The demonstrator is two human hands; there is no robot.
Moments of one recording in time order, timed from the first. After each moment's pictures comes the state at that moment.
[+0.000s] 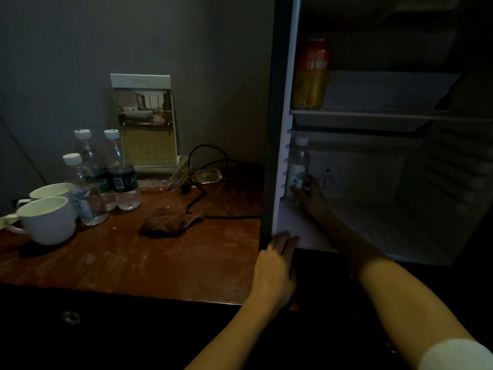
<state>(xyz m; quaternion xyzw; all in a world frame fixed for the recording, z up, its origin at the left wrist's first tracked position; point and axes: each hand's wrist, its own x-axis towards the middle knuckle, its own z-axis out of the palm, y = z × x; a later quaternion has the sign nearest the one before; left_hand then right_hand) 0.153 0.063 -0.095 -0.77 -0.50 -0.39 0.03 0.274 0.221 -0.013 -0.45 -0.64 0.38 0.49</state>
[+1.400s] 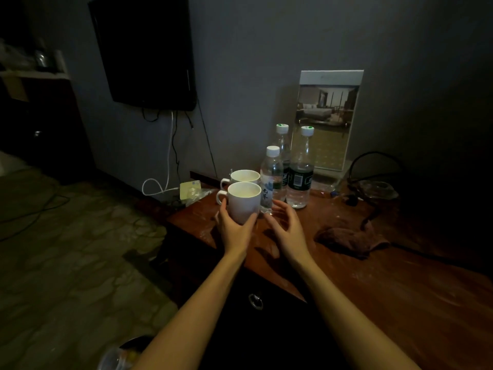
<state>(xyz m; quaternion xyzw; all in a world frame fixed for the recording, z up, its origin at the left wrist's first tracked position) -0.252 0.007 -0.078 -0.20 -0.66 -0.72 -0.09 -0.154 0.080 -0.082 -0.22 -0.71 0.52 0.42</state>
